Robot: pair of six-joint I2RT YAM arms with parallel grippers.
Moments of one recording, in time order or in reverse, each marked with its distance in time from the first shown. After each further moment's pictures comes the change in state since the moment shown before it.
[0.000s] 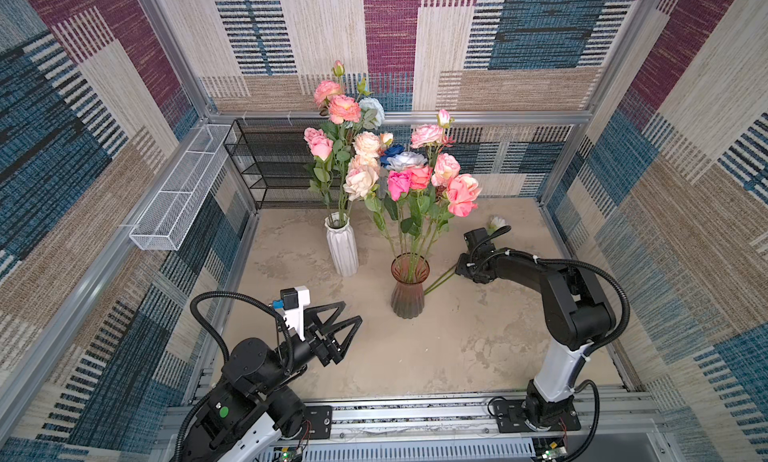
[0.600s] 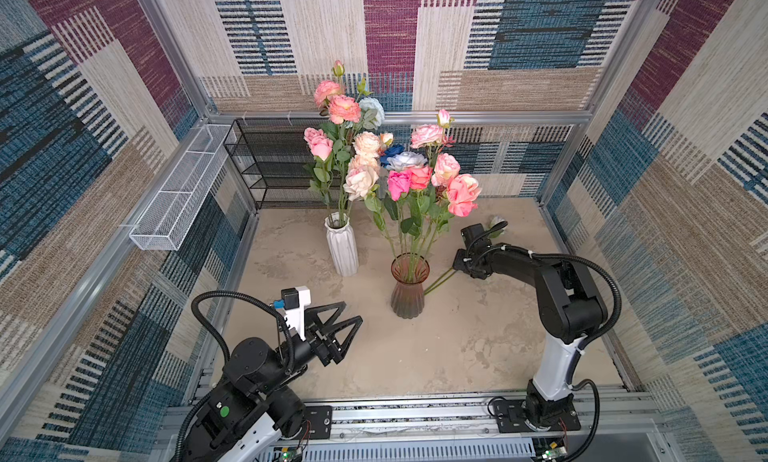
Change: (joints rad) left arm 0.000 -0.002 -0.003 -0.001 0.000 0.000; right arm 0.001 0.094 0.105 -0.004 0.048 -0.002
